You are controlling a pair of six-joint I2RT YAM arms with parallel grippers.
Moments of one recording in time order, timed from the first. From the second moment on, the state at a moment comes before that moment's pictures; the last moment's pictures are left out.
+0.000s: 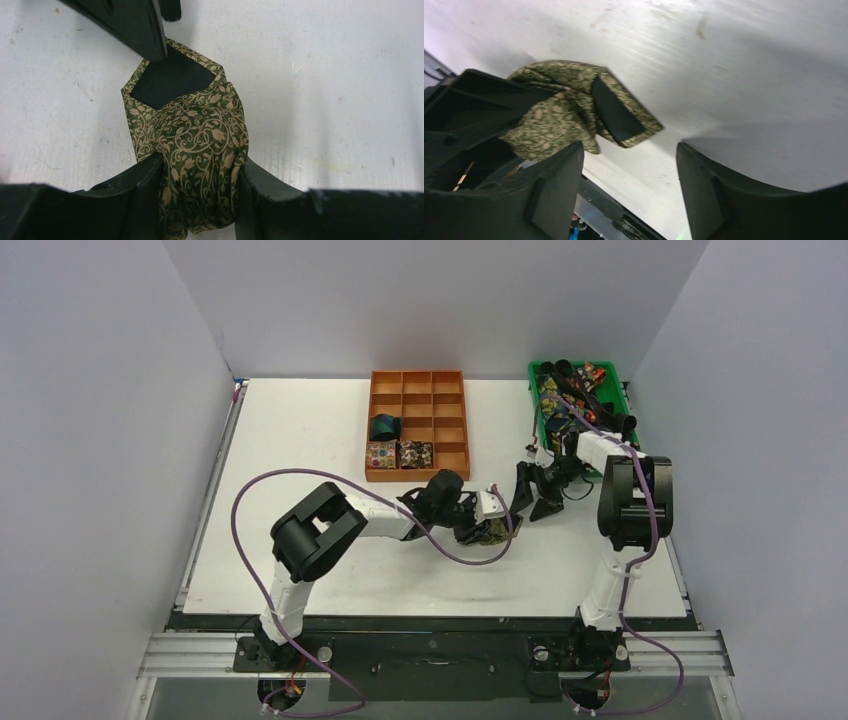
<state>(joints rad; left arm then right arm) -0.88 2.06 1.13 0.35 0.51 0.33 -0.03 2.01 1.35 -0.98 -0.60 -0.16</state>
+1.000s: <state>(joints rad) -0.88 2.07 1.19 0.24 0.52 0.35 0.14 2.05 1.35 -1.08 -0.89 -0.32</state>
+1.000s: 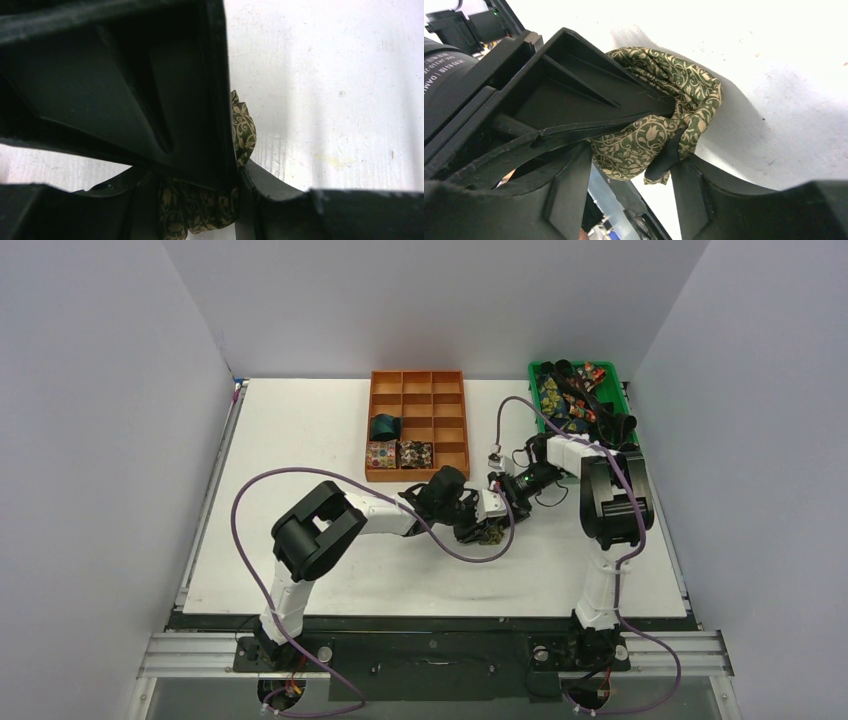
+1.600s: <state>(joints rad) -0.80 1.94 0.93 0.43 0.53 0.23 0.19 1.95 1.30 -1.02 -0.78 -0.24</state>
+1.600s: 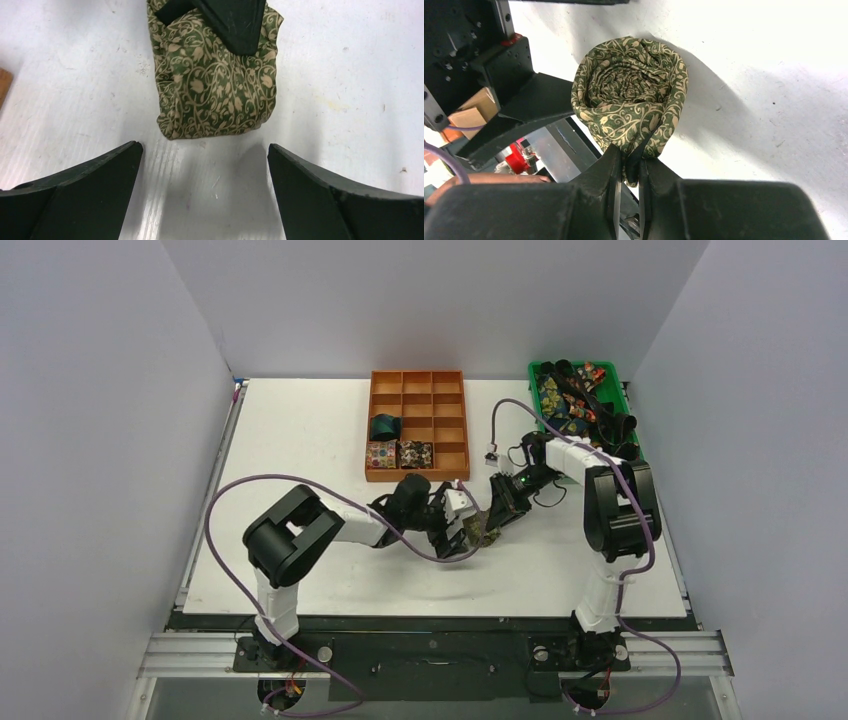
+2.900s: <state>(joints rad) -0.69 1.56 0.78 0.35 0.60 0.13 0.28 1.82 1.48 -1.16 -0.67 -0.41</state>
